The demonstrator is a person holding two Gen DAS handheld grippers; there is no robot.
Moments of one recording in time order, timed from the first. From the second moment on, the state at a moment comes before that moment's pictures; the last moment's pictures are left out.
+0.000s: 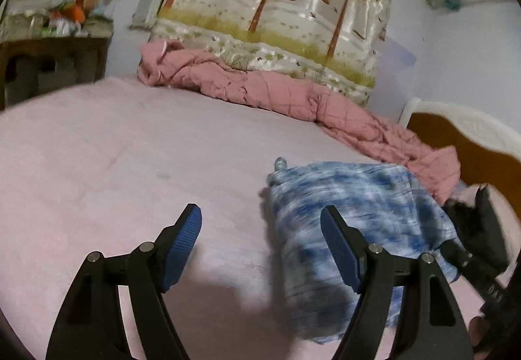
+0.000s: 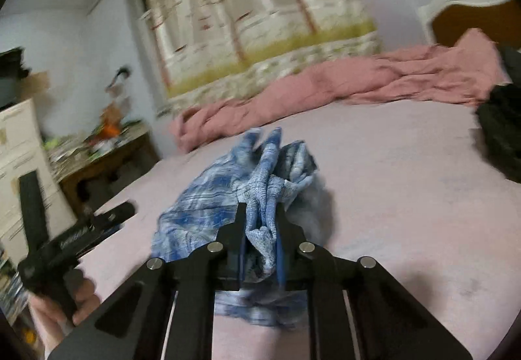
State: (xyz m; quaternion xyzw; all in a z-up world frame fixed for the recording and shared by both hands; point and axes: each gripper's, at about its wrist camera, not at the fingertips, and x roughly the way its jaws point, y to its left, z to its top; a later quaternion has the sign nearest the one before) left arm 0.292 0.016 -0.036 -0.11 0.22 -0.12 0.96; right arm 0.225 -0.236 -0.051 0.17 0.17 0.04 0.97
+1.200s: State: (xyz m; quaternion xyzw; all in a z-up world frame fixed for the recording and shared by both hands) left arm 0.314 -0.038 -0.064 -0.02 0.35 -0.17 0.92; right arm 0.324 -0.244 -0.017 0.08 0.24 0.02 0.97
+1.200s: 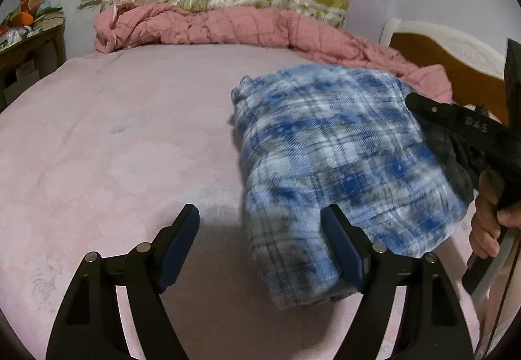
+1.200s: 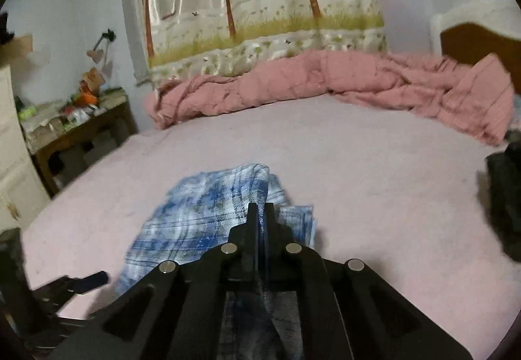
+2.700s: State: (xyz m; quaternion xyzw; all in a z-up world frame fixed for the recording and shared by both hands) left arm 0.312 -0.050 -0.067 -0.09 0.35 -0.28 0.89; right arm 0.291 -0.257 -0.102 0.24 0.34 0.15 0.89
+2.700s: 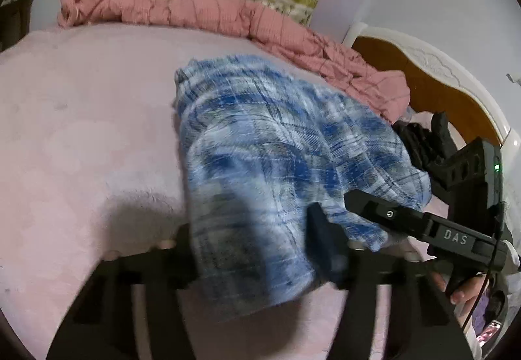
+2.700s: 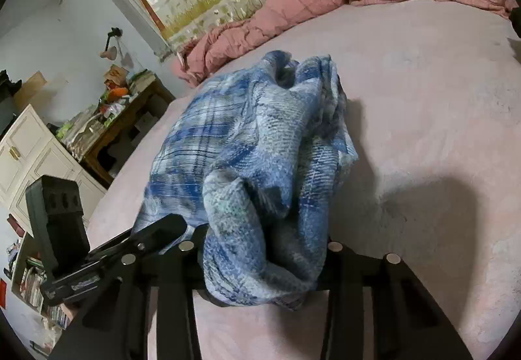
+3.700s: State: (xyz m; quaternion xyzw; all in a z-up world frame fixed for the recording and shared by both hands) left arm 0.189 -0.275 0.146 -0.01 0.09 -0.45 0.89; right arm 0.060 -0.412 0.142 0.08 0.05 -0.06 0.99
